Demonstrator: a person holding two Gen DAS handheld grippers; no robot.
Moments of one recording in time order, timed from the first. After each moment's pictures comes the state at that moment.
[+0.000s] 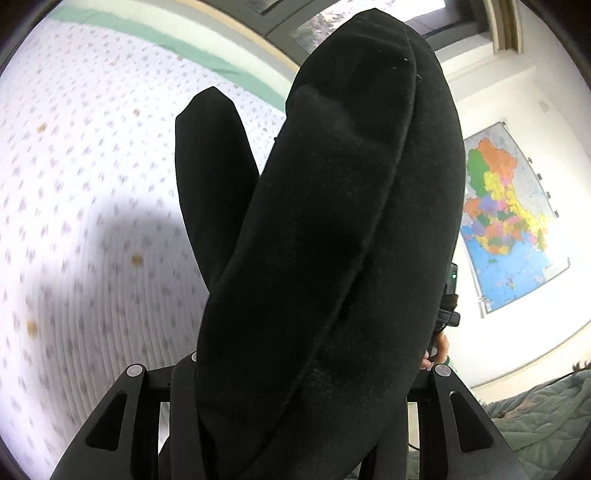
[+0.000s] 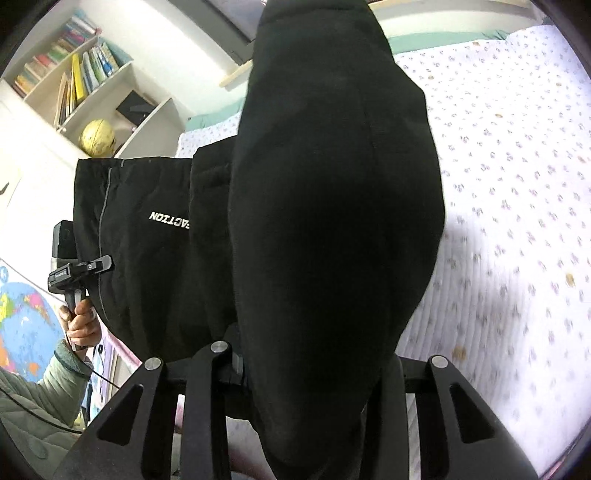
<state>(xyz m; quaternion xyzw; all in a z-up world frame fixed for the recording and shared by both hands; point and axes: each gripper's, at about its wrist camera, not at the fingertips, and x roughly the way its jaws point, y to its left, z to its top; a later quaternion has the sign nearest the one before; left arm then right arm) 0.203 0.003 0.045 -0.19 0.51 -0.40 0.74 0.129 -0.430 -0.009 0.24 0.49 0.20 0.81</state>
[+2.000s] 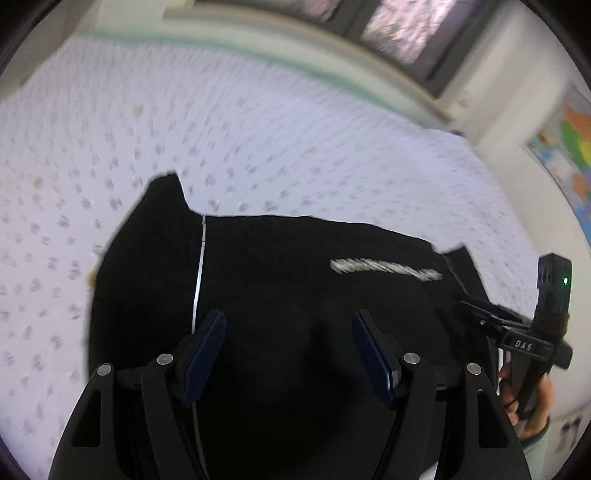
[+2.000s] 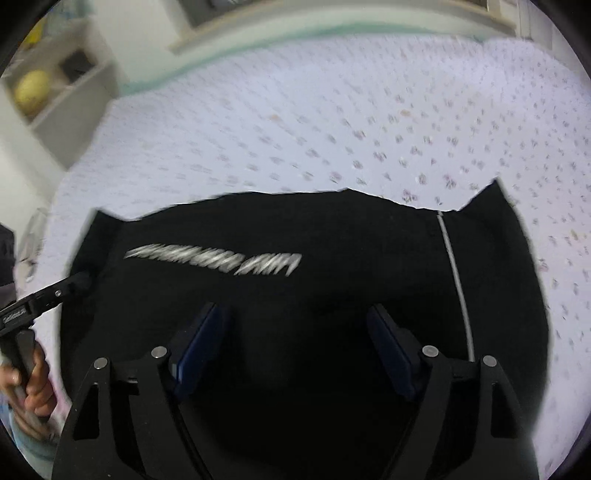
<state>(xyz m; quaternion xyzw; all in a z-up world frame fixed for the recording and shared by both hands) 0.138 -0.017 -0.065 -0.04 0.45 -0.20 0.87 0.121 -0.339 -0.117 0.14 0.48 0.07 0.86</state>
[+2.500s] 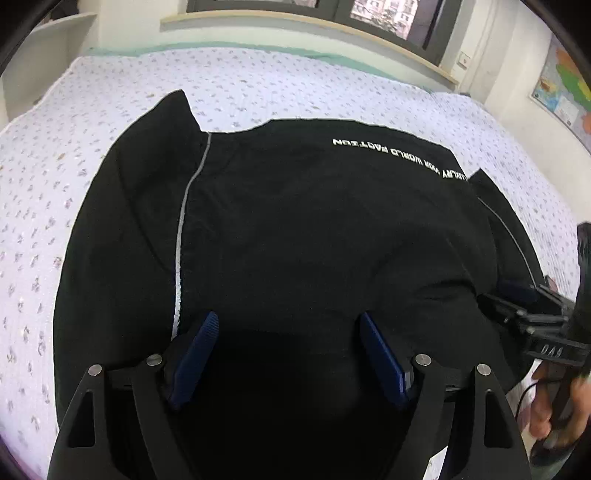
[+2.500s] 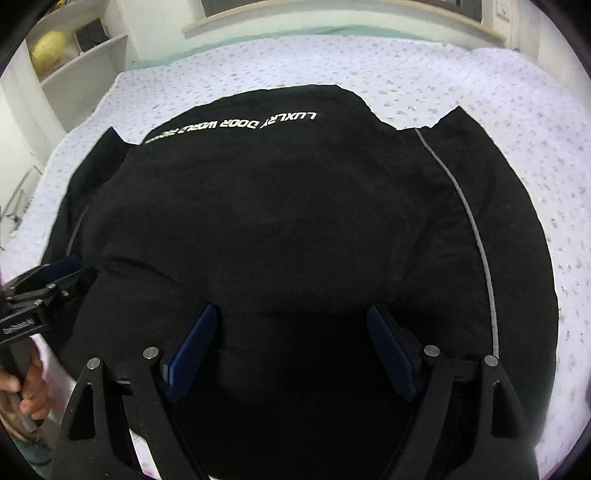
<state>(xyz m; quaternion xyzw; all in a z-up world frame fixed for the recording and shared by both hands) 0.073 -0.031 -0.126 0.02 0.44 -0.15 0.88 0.056 -0.302 -0.169 0.09 0.49 0.02 0.87</state>
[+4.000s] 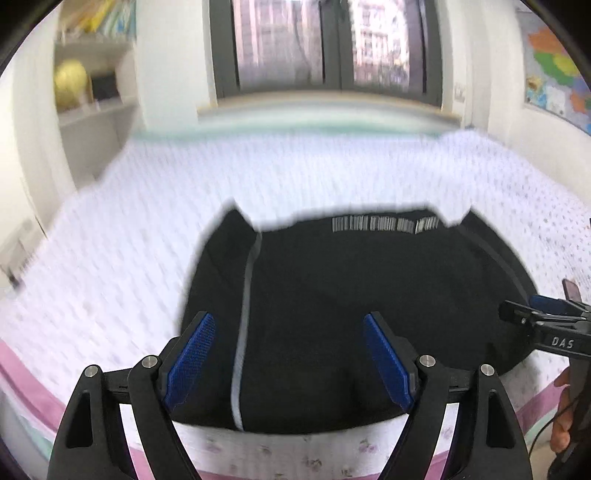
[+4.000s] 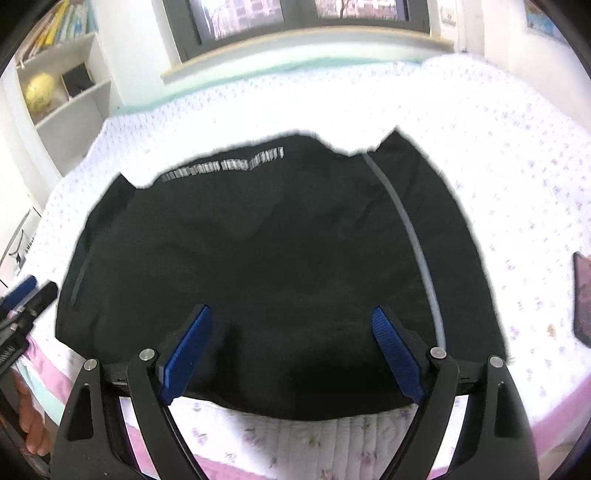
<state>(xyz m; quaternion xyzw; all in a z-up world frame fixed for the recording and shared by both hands) -0.034 -0.047 -0.021 0.10 0.28 -0.06 0.95 -0.017 -0.308 -0.099 0.12 0.41 -0.04 0.90</state>
